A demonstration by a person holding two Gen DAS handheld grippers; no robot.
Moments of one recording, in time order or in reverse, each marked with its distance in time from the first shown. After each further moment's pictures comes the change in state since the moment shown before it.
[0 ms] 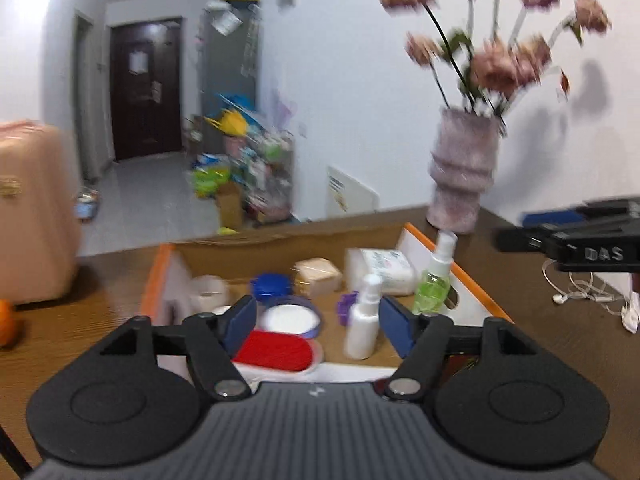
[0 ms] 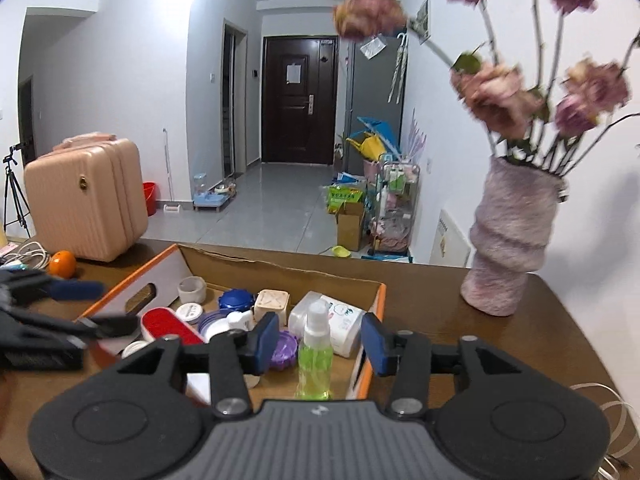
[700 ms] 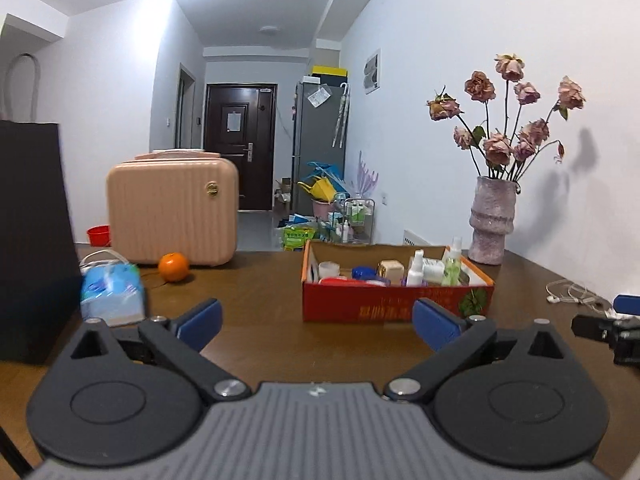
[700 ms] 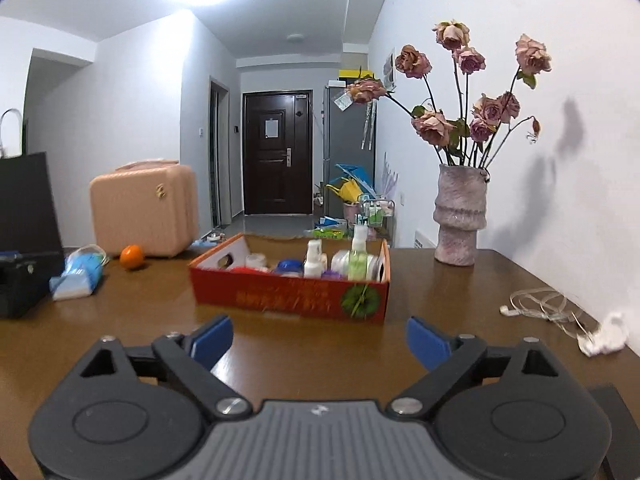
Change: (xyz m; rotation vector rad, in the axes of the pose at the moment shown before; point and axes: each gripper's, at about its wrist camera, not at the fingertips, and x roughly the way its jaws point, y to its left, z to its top) left arm -0.277 -0.003 -0.134 -0.099 -0.221 0.234; right arm -0.226 0.108 -0.172 0.074 -0.175 -0.070
